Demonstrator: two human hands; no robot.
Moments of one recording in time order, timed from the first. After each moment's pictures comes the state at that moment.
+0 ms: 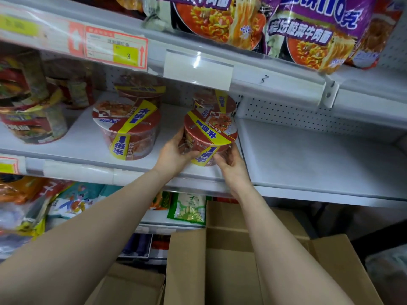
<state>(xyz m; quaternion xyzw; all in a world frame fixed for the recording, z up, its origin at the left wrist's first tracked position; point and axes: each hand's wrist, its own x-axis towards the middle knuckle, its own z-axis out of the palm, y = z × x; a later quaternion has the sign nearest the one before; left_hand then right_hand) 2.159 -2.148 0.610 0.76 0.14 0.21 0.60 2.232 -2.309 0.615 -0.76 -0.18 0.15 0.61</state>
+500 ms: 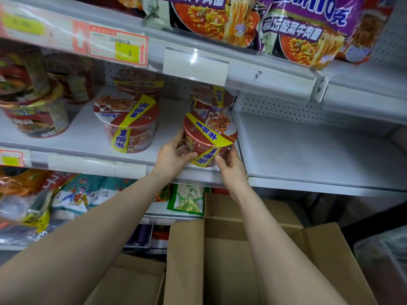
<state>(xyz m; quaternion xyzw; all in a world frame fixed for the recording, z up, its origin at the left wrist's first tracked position) 2.131 -2.167 0.615 0.76 0.16 0.19 0.60 2.199 -2.325 0.624 -0.81 -0.13 0.15 0.56</state>
